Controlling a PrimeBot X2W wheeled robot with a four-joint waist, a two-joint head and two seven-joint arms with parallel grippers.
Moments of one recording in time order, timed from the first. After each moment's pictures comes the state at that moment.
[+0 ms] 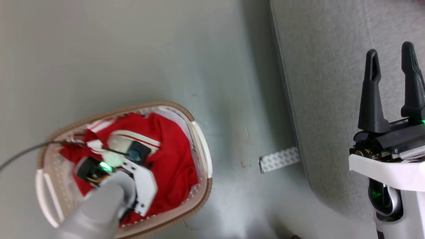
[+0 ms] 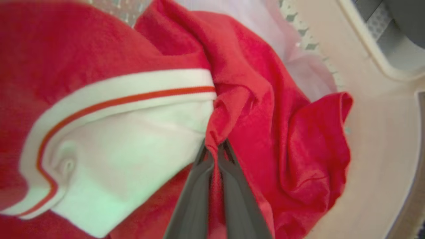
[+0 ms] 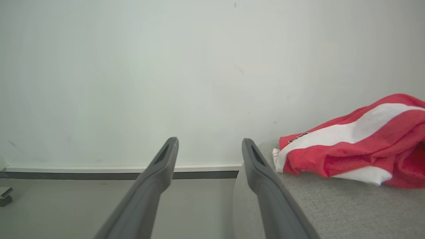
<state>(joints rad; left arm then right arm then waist) -0.82 0.26 -0.96 1.10 -0.48 -0.13 -0.08 -0.42 -0.05 0.09 -0.16 0.34 0.13 -0.26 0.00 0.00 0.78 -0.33</state>
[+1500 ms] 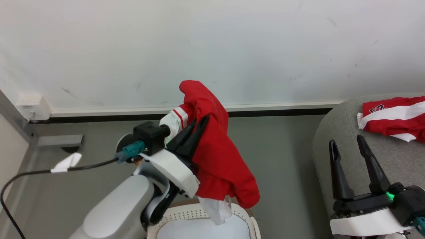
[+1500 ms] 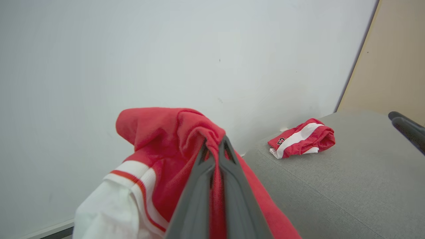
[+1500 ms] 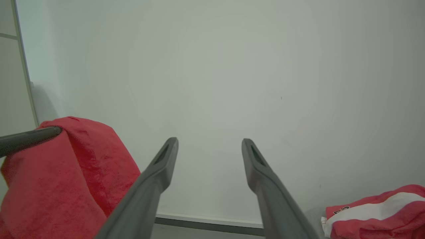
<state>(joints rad) -0.63 0.31 -0.76 0.28 -0.65 0.00 -0.19 -0.14 -0.06 0.11 0.02 0.26 0.13 -0.26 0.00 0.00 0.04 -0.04</state>
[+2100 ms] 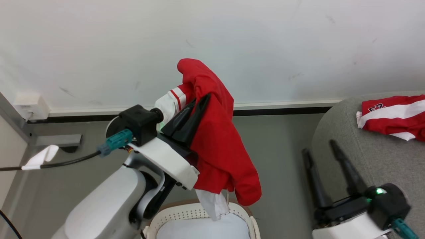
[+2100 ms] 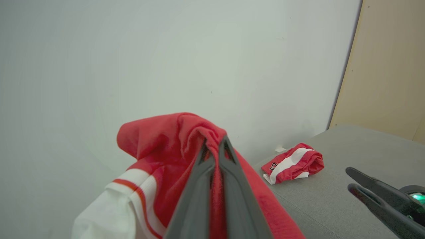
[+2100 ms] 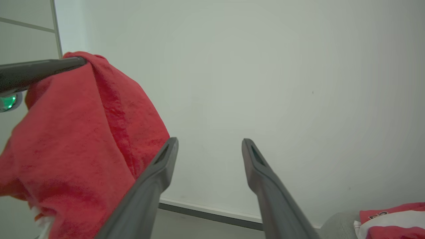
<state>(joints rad) -0.65 0.39 -0.72 0.00 -0.65 0.10 -0.09 -0.15 -0.10 0.24 0.02 0.28 0.13 -0.26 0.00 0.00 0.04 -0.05</state>
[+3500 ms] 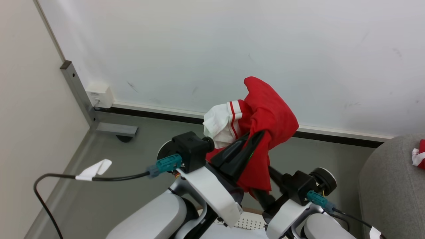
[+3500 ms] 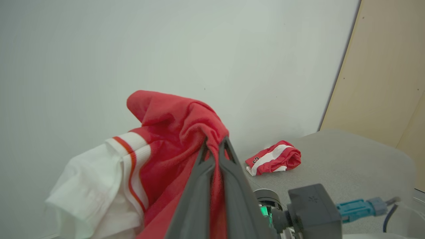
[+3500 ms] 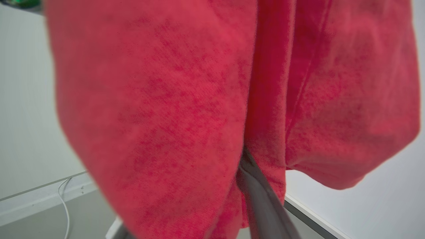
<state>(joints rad) -0.61 0.28 -0.85 -0.07 -0.69 0.09 -0.04 -0.49 -0.10 0.71 0.50 0.39 0.13 -0.25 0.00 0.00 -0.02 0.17</state>
